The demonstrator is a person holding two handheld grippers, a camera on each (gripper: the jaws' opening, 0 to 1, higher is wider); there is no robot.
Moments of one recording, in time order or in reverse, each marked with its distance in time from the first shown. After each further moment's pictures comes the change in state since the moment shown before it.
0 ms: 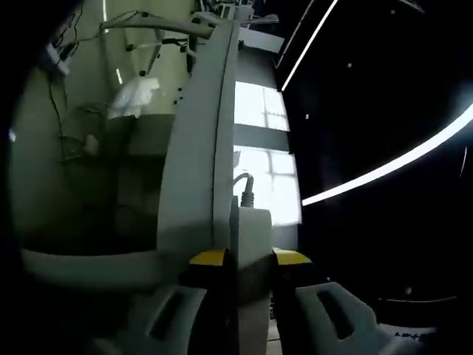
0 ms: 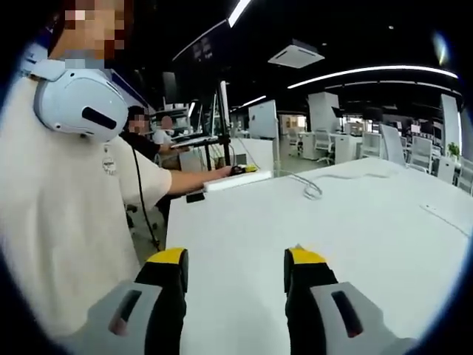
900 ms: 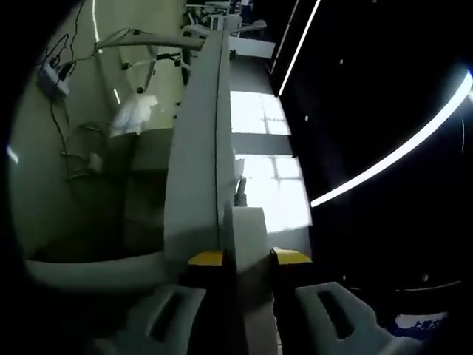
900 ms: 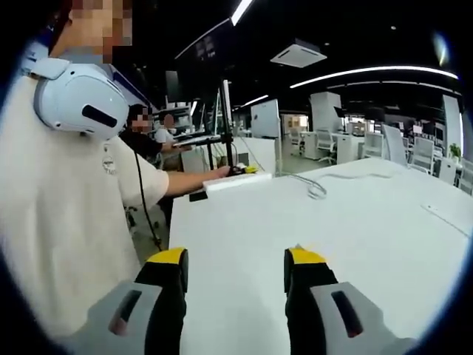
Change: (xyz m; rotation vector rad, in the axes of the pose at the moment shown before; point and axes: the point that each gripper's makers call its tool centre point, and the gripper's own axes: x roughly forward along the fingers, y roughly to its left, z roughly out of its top) left arm -0.001 0.000 -0.016 0.111 -0.053 0.031; right arm 0.003 0.008 0.001 -0.007 0.007 0.007
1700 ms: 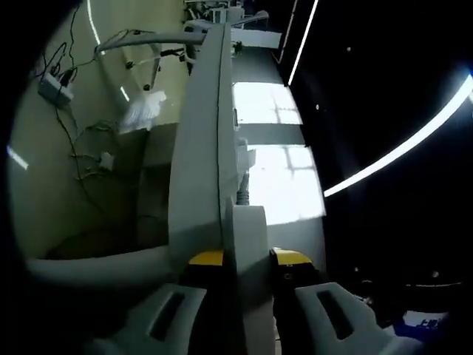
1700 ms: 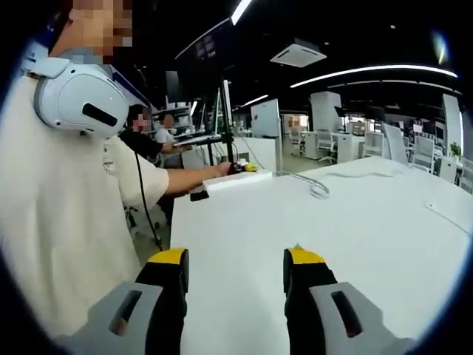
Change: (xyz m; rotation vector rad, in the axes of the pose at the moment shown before) left arm 0.000 0.001 -0.007 0.013 0.074 0.102; right arm 0.005 0.003 -0.001 0.007 -0.003 0.004
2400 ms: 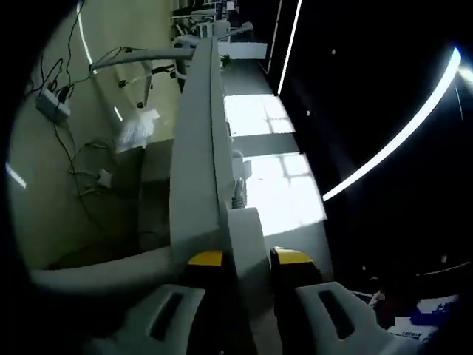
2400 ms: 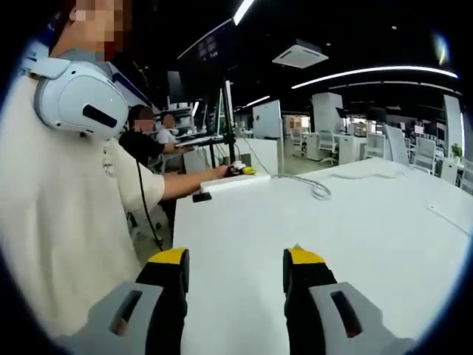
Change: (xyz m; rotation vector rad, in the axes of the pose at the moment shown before) left arm -0.016 0.004 -0.007 0.090 -0.085 -0.023; right arm -0.001 0.003 0.000 -0.007 -0.003 0.007
